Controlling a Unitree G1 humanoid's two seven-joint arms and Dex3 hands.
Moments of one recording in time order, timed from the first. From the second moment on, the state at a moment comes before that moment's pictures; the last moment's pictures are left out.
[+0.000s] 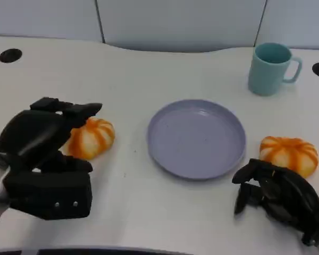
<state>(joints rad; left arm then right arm) -0.37 0.47 -0.16 0.31 0.76 -0.32 -0.05 -0.39 -0.08 -0.16 1.01 0.27 -0.30 0.83</state>
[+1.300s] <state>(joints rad) -0.93 0.30 -0.51 1.18 0.81 -0.17 -0.05 -0.37 -0.09 -0.15 0.94 0.27 -0.22 0.81</state>
